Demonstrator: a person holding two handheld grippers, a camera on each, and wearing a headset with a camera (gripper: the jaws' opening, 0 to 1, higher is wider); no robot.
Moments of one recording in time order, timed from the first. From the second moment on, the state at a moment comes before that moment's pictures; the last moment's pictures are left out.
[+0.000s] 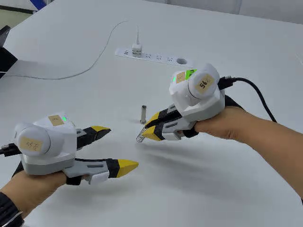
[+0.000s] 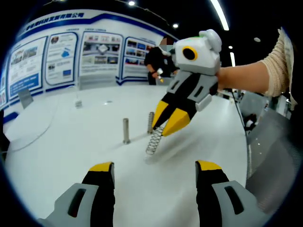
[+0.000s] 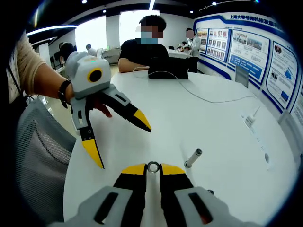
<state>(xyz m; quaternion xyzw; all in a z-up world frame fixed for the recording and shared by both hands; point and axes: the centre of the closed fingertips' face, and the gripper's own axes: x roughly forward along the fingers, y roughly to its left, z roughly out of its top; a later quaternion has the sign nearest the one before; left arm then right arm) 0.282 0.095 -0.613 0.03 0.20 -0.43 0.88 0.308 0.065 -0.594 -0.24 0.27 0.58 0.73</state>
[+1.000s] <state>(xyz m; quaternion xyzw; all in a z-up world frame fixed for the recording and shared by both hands) 0.283 0.097 -0.611 0.02 0.19 -0.43 0.88 0.332 0.058 -0.541 -0.26 0.27 0.56 0.74</state>
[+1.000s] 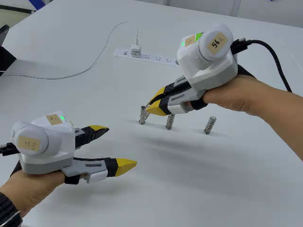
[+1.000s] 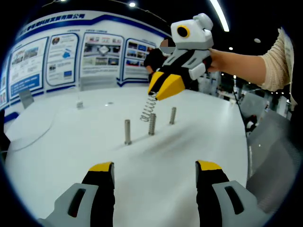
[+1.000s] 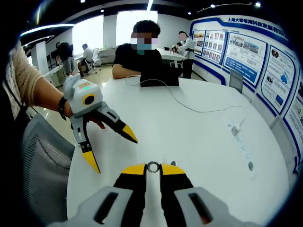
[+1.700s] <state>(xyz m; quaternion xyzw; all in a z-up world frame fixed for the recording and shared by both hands) 0.285 0.101 -0.608 0.02 0.19 -0.42 0.89 0.368 0.062 -0.535 -0.29 0.29 0.55 0.73</state>
